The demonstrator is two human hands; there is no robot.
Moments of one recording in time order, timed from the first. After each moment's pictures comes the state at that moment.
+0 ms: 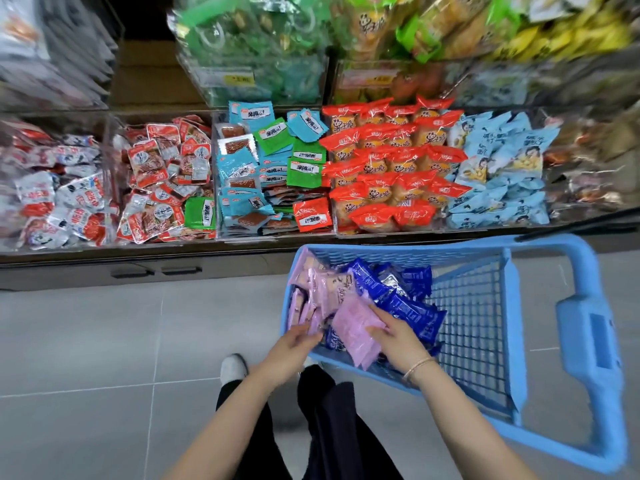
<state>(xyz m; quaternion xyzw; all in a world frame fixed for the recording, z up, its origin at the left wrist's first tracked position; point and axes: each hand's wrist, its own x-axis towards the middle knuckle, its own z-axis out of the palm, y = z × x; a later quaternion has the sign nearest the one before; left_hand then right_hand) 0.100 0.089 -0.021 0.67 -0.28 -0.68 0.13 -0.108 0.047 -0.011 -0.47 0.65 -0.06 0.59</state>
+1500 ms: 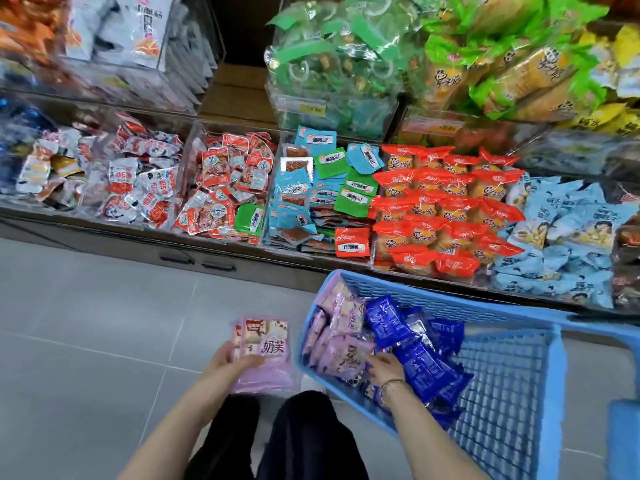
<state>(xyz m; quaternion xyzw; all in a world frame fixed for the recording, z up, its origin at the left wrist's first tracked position) 0.179 0.135 -0.004 0.71 -0.07 -0.59 0.37 -0.084 0.027 -0.129 -0.30 0.74 -0.04 0.60</state>
